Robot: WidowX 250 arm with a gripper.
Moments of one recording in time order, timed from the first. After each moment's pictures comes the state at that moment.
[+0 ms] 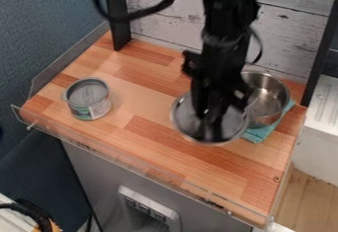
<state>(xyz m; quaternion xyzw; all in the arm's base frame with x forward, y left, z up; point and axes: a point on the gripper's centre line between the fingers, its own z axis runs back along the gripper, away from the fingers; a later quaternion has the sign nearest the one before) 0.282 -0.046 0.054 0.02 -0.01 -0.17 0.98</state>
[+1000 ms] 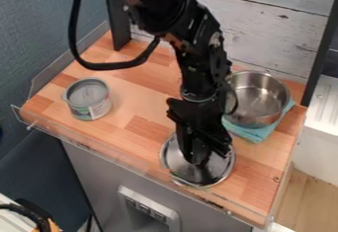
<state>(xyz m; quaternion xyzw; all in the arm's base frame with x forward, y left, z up) 0.258 -0.043 0.005 -0.01 -0.02 -0.17 0.99</state>
